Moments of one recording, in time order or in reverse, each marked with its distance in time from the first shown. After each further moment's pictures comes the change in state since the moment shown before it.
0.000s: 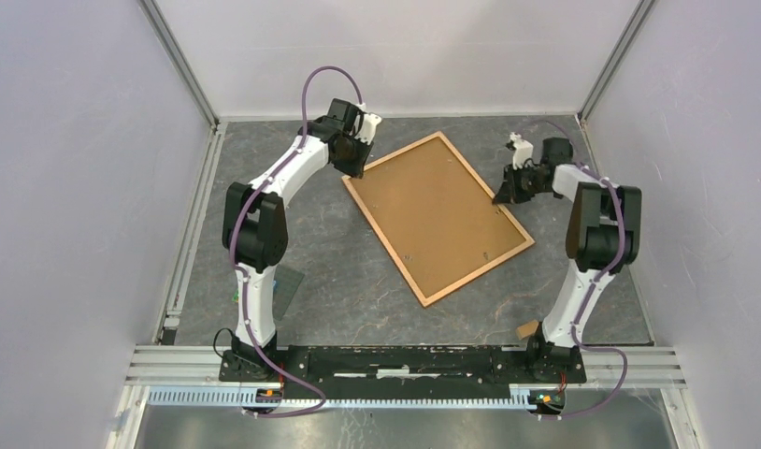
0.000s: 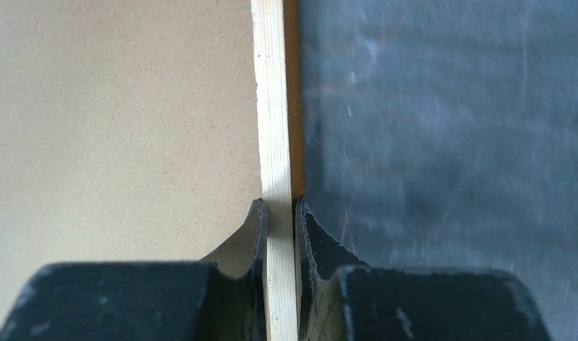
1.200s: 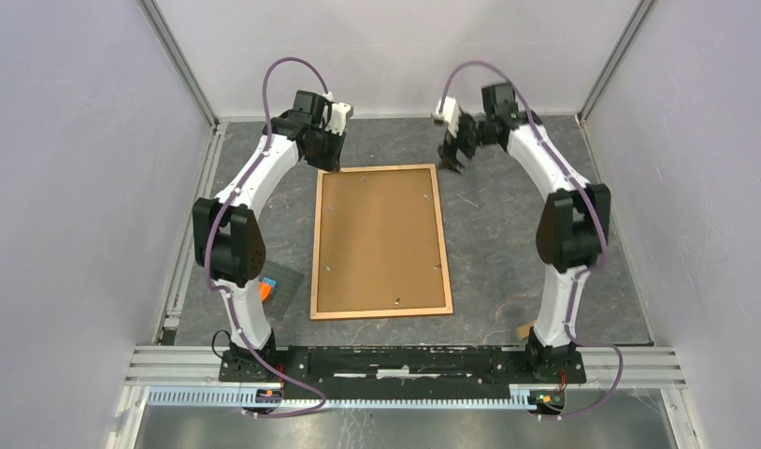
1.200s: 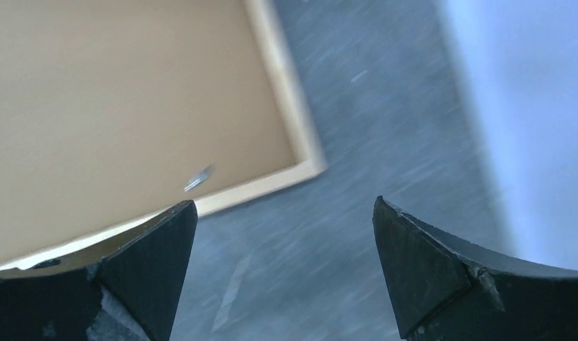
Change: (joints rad) left arm 0.107 -0.171 -0.079 -0.055 0.026 -0.032; right arm 0.306 -0.100 0.303 -0.243 -0.072 -0.578
